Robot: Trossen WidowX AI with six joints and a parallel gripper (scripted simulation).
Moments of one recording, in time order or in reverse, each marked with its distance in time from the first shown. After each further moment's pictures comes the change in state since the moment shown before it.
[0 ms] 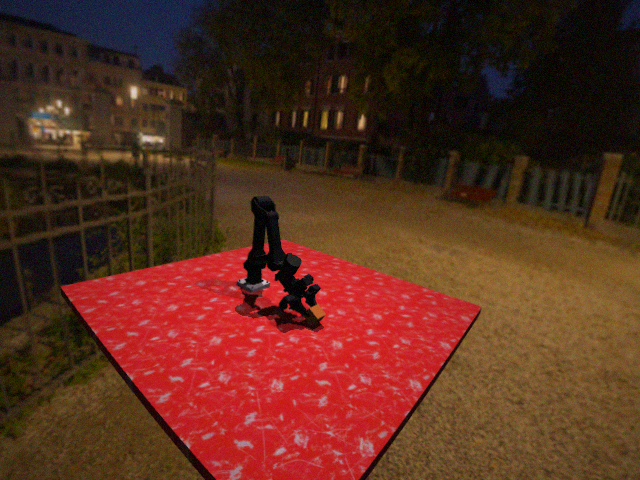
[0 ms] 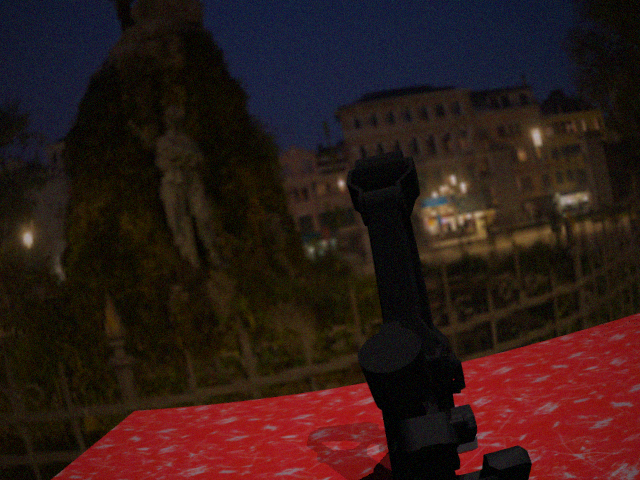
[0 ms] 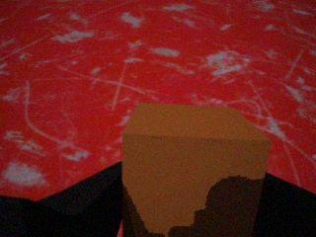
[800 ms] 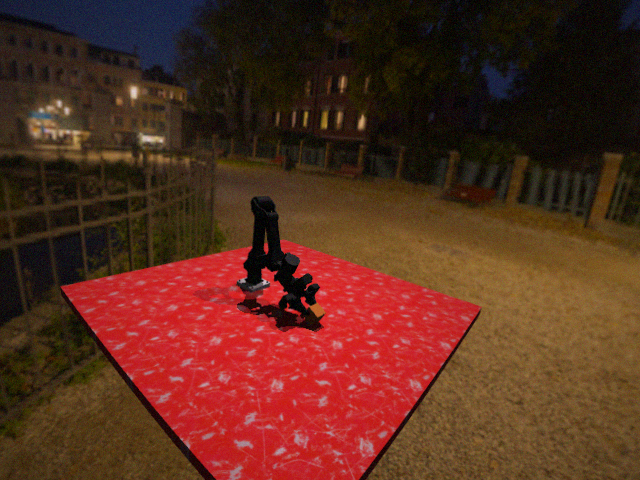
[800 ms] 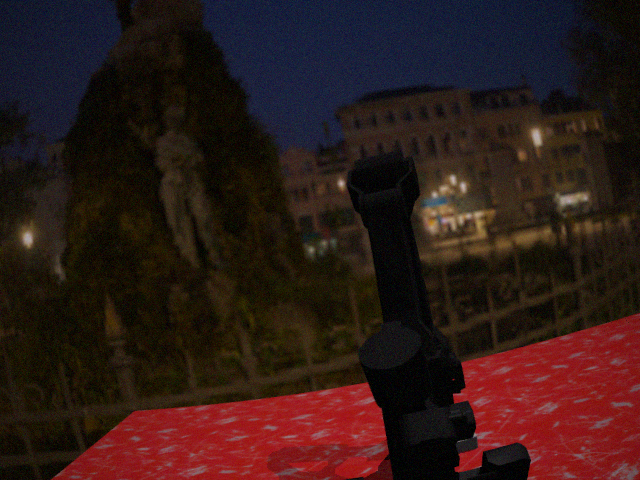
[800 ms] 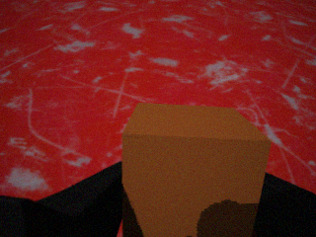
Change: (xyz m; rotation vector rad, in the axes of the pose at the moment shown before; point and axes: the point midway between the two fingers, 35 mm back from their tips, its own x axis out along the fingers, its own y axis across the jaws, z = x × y) arm -0.003 0.000 0.002 -0.001 -0.040 0.000
